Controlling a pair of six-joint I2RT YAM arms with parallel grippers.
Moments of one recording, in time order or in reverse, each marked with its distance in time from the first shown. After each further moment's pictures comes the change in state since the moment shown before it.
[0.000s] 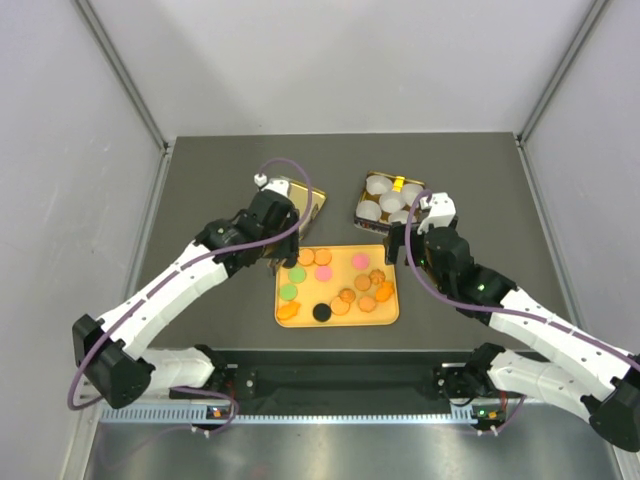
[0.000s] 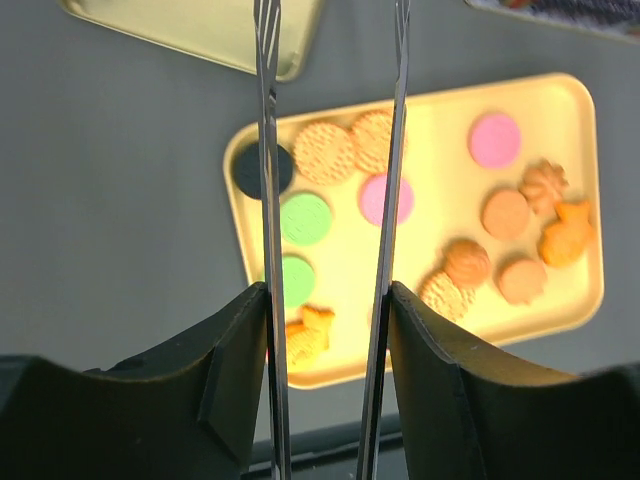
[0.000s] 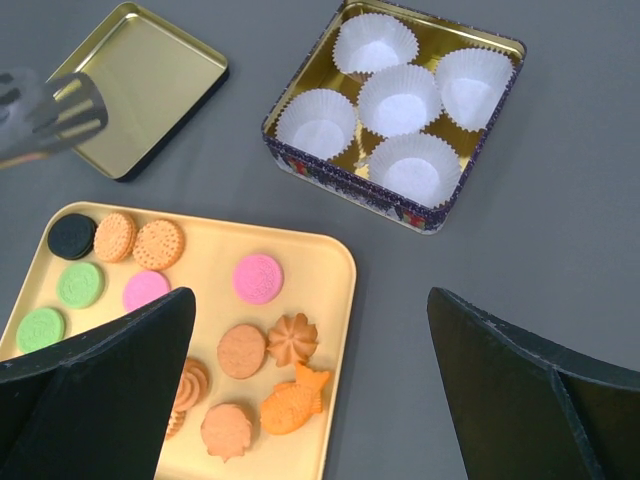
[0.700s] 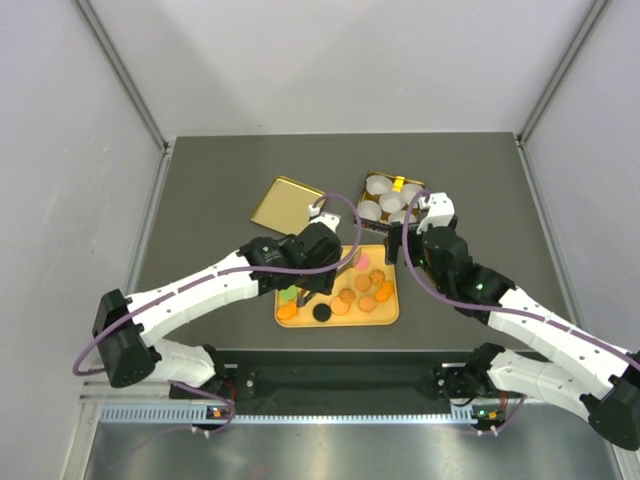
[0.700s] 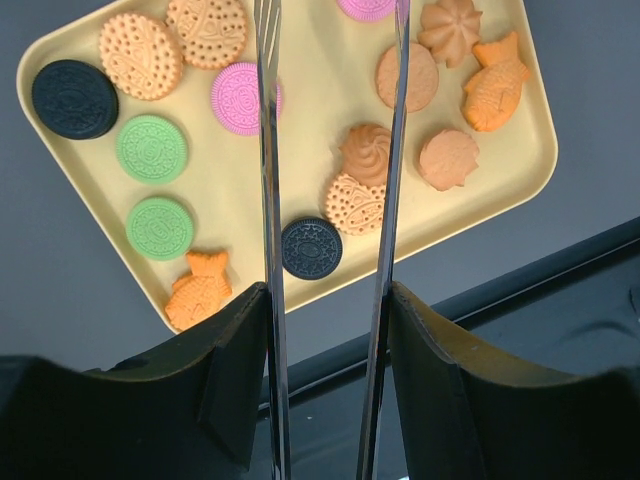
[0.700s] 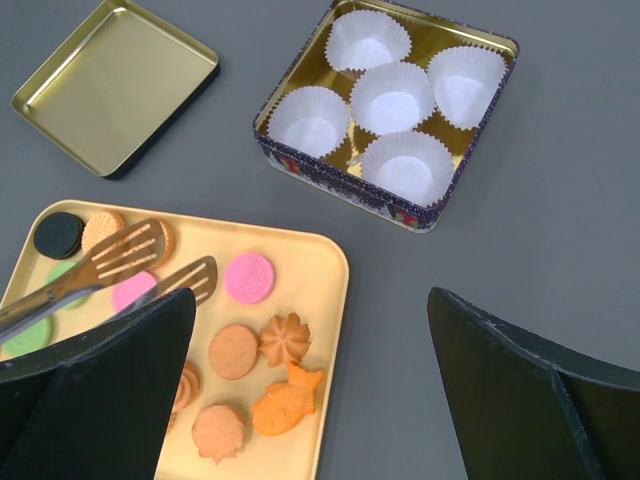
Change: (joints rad) left arm -0.315 0.106 -0.008 -0.019 0.023 -0.077; right arm -0.001 0.011 0.000 0.000 0.013 -0.010
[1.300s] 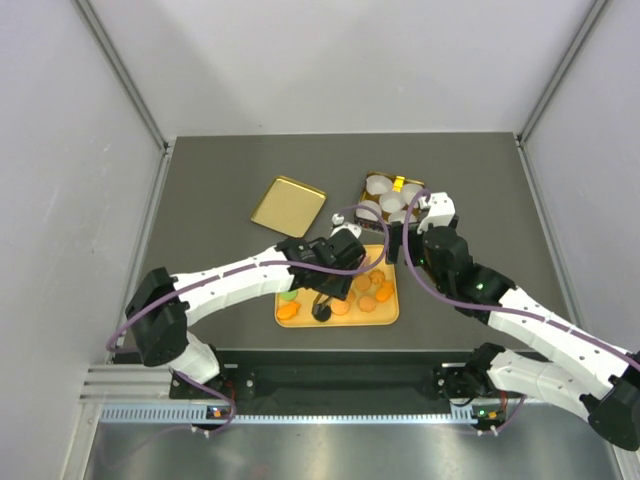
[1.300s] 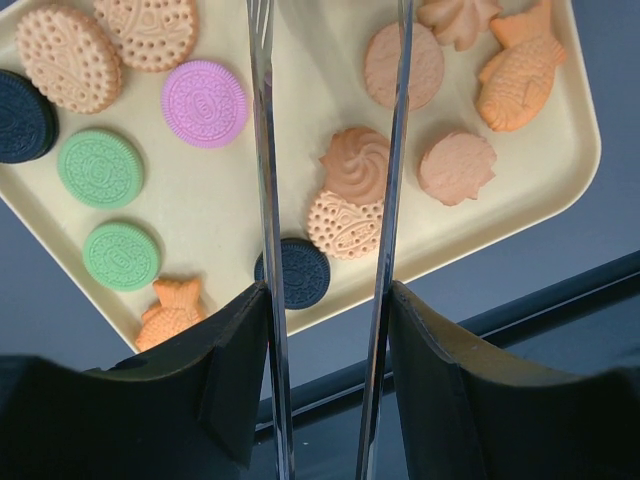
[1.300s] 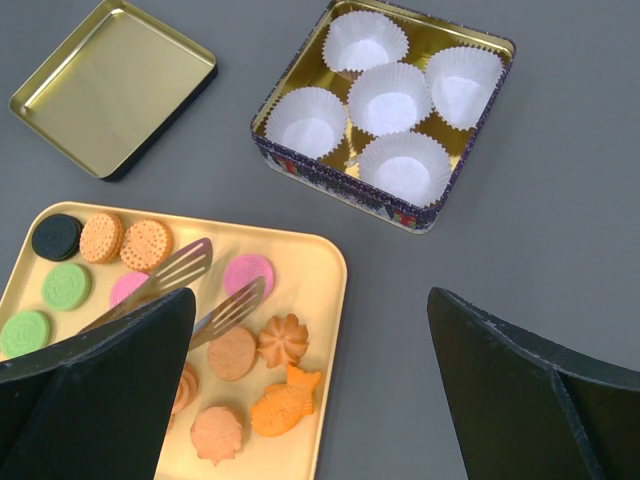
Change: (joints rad) left arm -0.037 0.198 0.030 0.043 0.003 0.013; right arm -0.004 0.000 0.000 0.000 0.000 0.000
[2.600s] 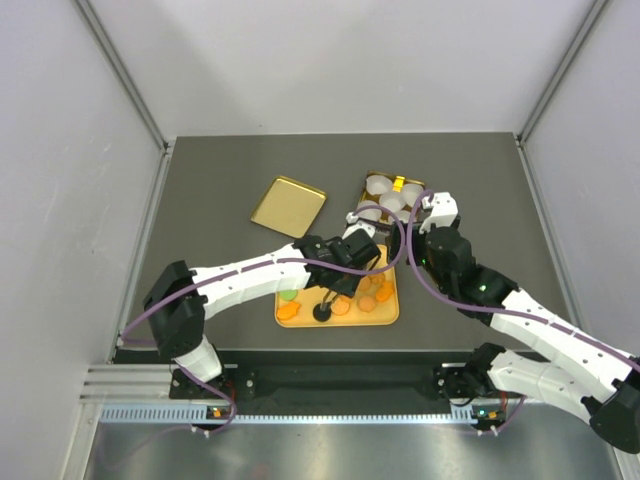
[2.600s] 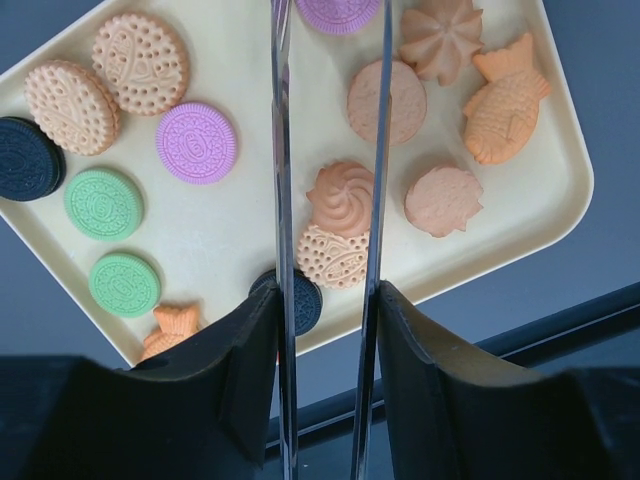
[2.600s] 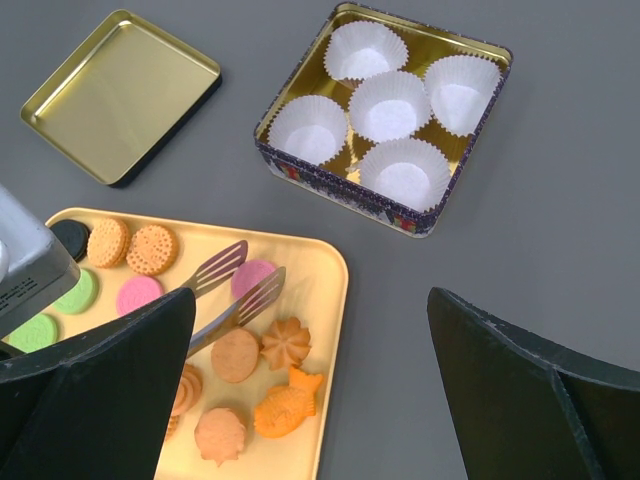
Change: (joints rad) left arm -0.039 0.105 0.103 -0.013 -0.064 0.022; right arm 0.000 -0.021 0.000 -0.001 0.000 0.000
